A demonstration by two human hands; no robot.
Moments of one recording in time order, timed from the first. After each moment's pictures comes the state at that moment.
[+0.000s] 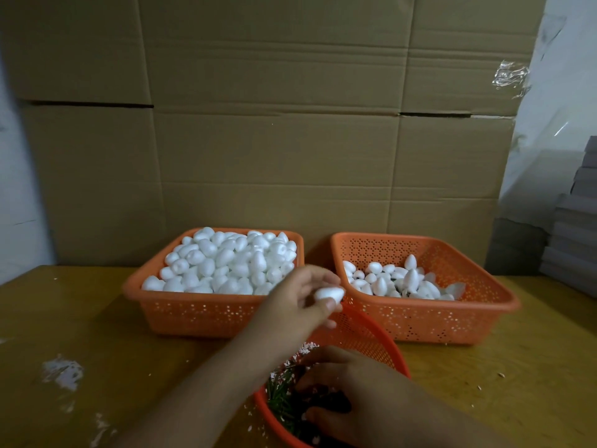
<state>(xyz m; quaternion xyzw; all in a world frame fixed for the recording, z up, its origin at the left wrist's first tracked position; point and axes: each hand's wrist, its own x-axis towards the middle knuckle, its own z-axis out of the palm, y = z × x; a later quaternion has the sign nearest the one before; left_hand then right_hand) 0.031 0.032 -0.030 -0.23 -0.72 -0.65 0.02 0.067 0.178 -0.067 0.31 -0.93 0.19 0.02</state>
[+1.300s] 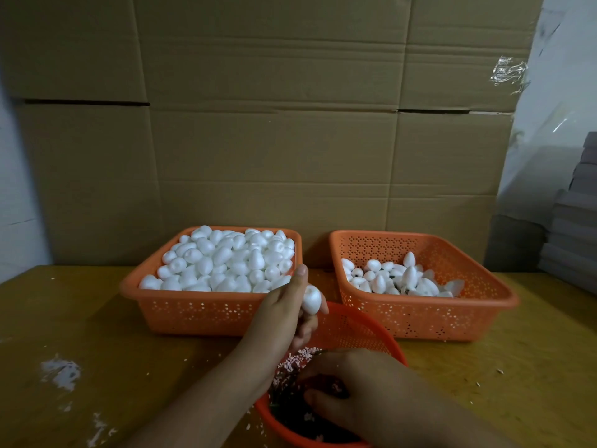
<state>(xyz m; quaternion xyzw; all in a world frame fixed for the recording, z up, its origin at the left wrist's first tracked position) 0.025 0.034 -0.041 -0.15 -0.71 -0.69 0.00 0.071 0.179 -0.058 0.27 -0.94 0.19 0.03</state>
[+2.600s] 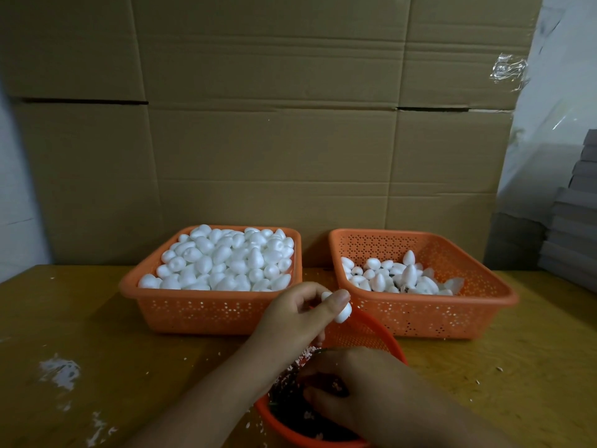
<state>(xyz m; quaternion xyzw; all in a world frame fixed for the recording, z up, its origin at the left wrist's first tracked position) 0.026 0.035 -0.047 -0.23 -0.75 -0.63 0.01 0.074 0.178 -0.055 0.27 -0.94 0.19 0.02</state>
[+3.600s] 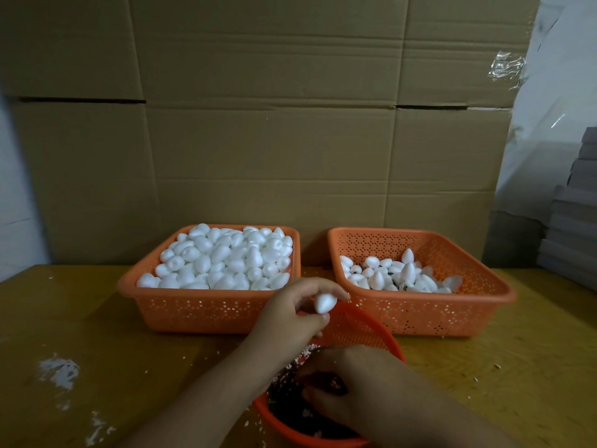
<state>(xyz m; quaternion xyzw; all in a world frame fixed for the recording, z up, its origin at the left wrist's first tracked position) 0.023 0.035 -0.050 -0.24 -0.75 -0.62 0.03 0.072 0.178 -0.057 0.27 -0.94 0.19 0.02</state>
